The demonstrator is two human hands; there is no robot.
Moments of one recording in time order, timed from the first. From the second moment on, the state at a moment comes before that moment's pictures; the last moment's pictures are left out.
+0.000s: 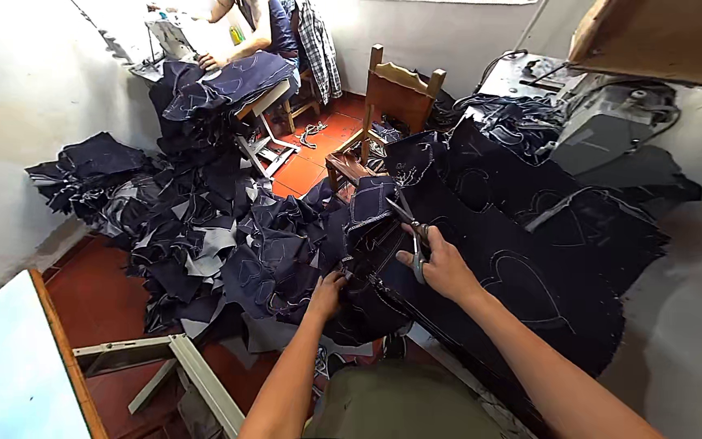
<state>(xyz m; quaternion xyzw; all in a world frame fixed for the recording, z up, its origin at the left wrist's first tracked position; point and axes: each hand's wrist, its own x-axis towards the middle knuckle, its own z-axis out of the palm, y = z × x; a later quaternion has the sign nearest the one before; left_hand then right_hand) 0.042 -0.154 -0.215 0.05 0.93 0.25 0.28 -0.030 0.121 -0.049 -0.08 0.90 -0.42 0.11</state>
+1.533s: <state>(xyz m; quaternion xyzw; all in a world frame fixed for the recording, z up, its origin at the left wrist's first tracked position) 0.131 -0.110 0.151 0.20 0.86 0.47 -0.07 0.106 0.336 0.108 -0.03 0.72 -0.69 -0.02</state>
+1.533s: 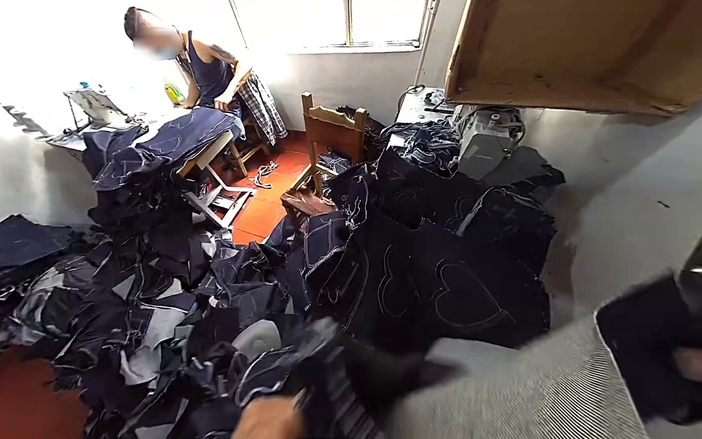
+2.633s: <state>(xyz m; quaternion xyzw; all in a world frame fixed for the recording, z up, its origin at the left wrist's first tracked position) 0.026 -0.157 -0.209 0.10 0.93 0.20 0.30 -0.023 0.122 -0.062 -0.13 0.91 -0.38 0.08</state>
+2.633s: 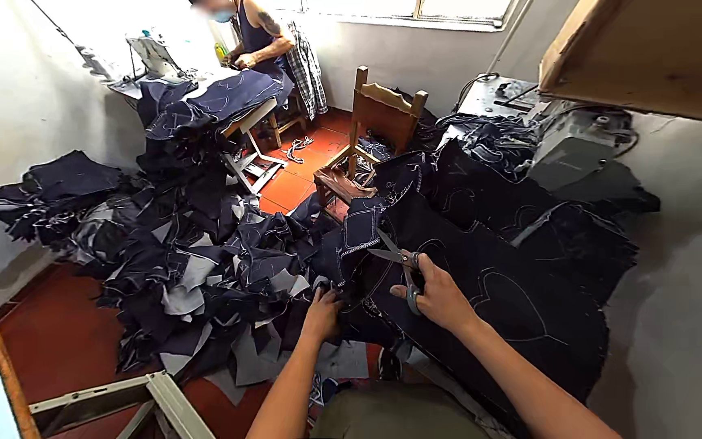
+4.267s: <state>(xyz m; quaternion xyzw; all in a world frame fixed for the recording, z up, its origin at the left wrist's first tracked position) 0.094 -0.181 0.251 0.16 0.85 0.43 -0.27 0.041 0.289 0.152 -0.13 0.65 -0.74 -0.06</state>
